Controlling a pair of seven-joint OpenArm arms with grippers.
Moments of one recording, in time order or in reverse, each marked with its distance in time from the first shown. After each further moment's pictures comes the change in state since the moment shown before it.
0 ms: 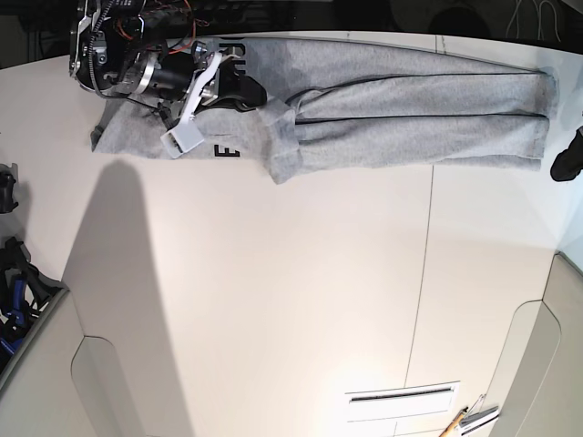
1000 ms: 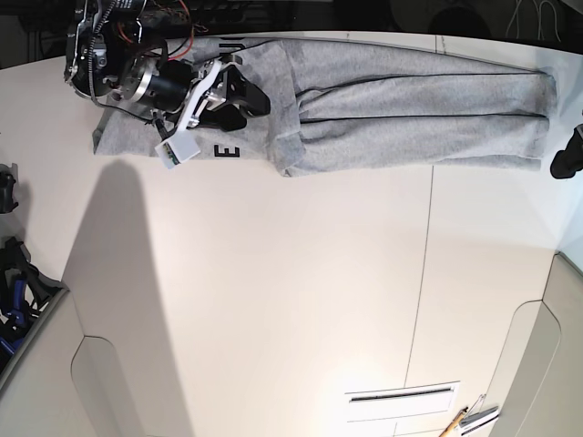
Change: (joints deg) left arm 0.9 0.0 0.0 0.0 5.6 0.0 -4.6; right arm 1.3 0.0 0.0 4.2 -5.0 0.2 3.8
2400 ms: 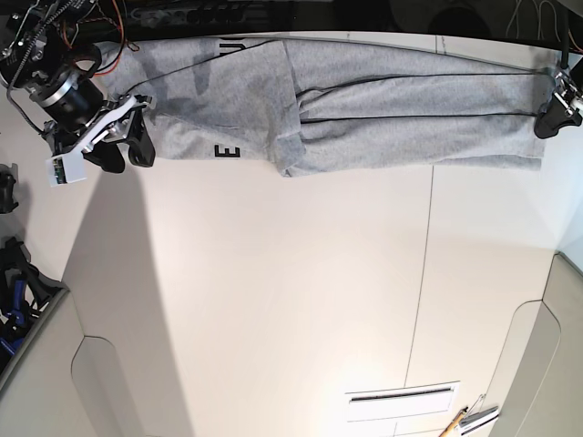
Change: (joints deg) left arm 3.5 6.9 -0.8 -12.0 3.2 -1.1 -3.7; right arm 0.3 0.2 21.0 8.4 -10.6 -0.7 7.2
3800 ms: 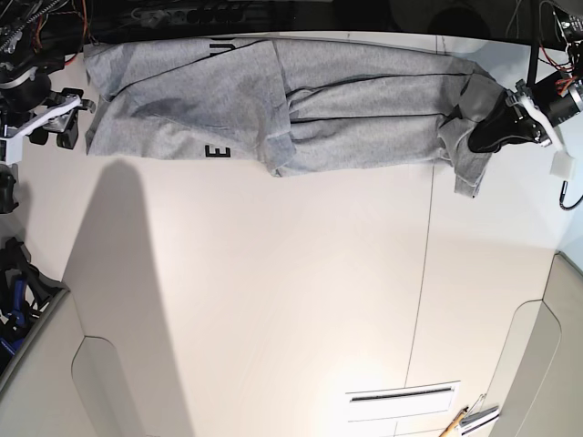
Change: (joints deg) left arm 3.8 10.5 4.4 40.0 -8.6 1.1 12.4; right arm -0.3 -0.1 13.6 0.0 -11.2 -7.2 0.2
